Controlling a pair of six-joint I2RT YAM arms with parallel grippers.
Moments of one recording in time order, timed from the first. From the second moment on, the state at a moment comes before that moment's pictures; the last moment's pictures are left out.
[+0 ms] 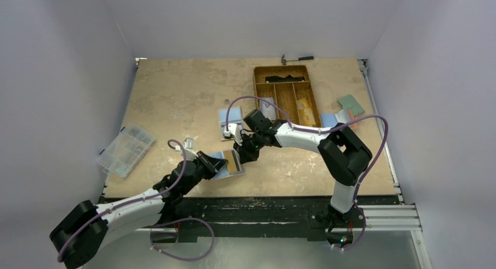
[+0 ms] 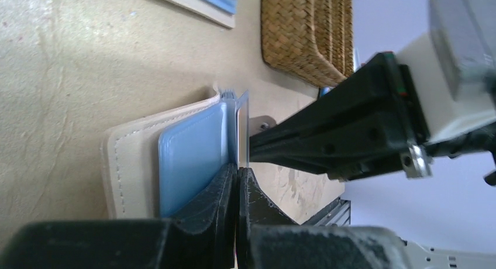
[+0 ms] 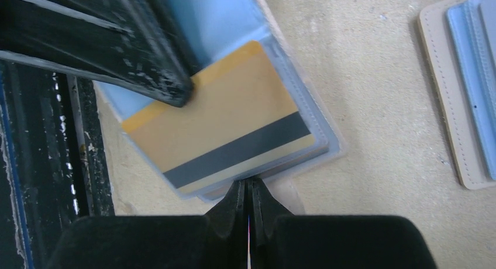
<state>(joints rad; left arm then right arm) -0.79 0.84 0.01 0.48 -0.20 -1.22 0.82 1.82 1.13 -0.33 -0.55 -0.37</state>
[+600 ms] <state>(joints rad) -0.79 0.79 0.01 0.31 -0.16 -1.09 0.81 1.83 1.13 -0.35 -0.53 -0.38</state>
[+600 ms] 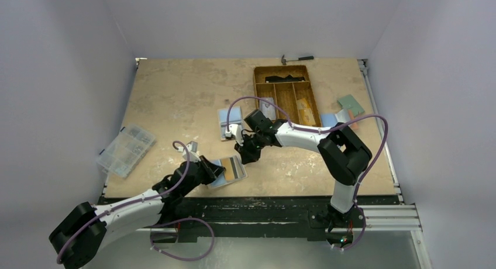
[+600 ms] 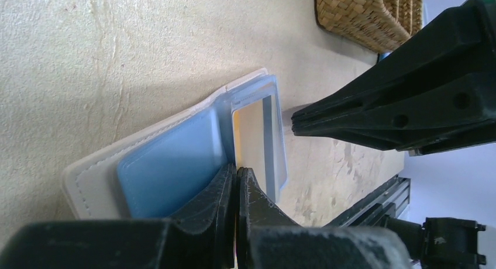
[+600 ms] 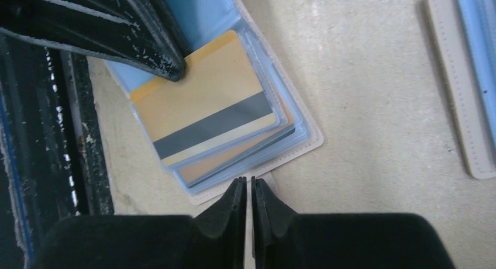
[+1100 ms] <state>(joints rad) -0.79 0.80 0.09 0.24 -0.08 -0.79 0.75 1.78 1.15 -0.50 -0.71 -0.53</state>
